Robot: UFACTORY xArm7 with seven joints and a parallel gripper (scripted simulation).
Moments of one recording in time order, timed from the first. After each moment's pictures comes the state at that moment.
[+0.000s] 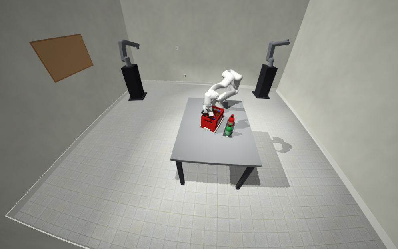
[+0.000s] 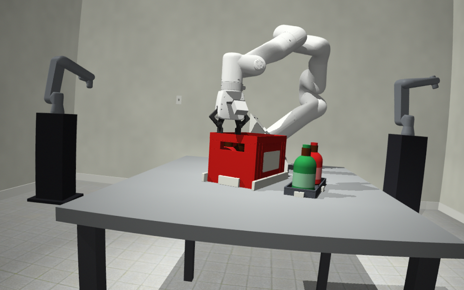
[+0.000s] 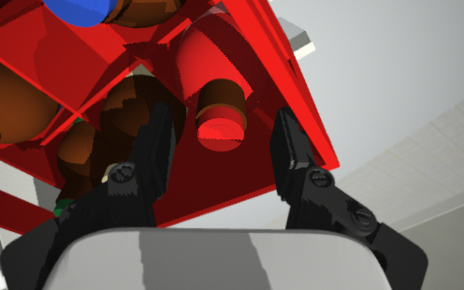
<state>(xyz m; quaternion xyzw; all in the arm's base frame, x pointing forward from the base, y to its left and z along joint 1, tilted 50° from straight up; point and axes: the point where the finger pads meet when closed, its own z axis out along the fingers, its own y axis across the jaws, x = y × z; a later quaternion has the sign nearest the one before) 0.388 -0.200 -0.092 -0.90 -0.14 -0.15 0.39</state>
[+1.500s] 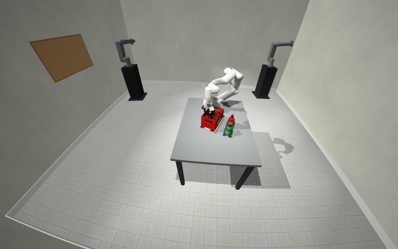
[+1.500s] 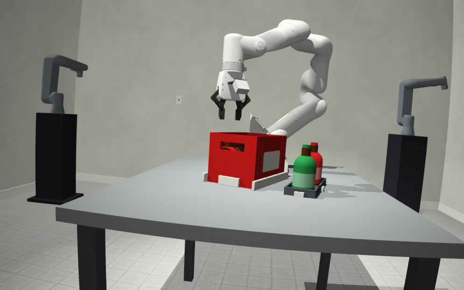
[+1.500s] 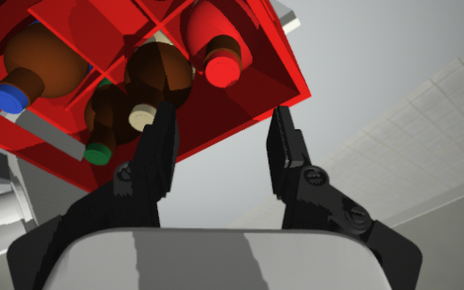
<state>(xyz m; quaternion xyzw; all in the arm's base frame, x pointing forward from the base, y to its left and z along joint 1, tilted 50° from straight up) 0.377 -0.251 -0.048 -0.90 -0.14 -0.15 0.39</state>
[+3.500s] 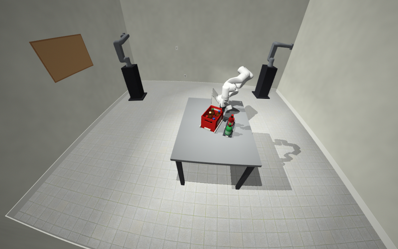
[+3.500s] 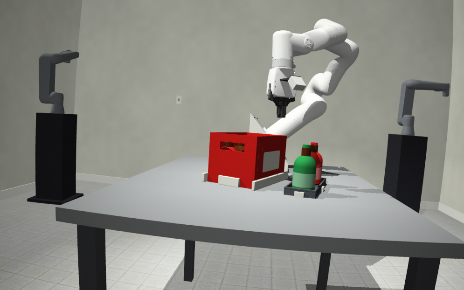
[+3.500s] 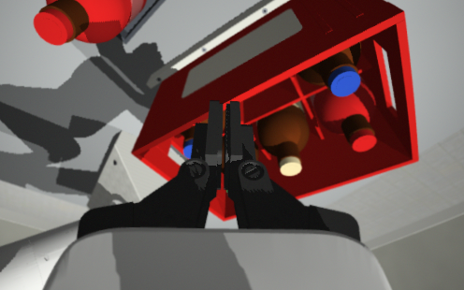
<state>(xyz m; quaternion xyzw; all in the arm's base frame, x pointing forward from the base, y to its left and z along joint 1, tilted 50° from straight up) 0.387 -0.150 0.104 -0.89 -0.15 -0.17 0.40</state>
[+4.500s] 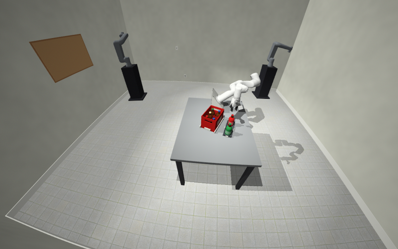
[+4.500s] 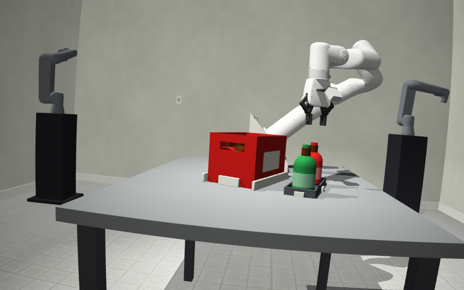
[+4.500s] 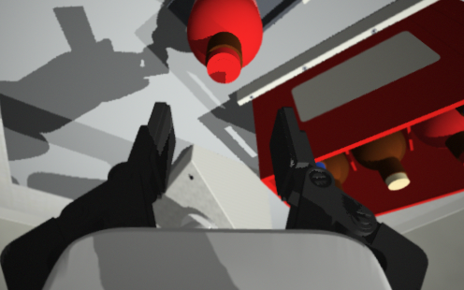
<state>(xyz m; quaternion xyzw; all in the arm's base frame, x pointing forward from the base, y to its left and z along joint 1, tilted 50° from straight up) 0.352 -0.040 0.190 -0.90 -0.14 -0.15 0.39</state>
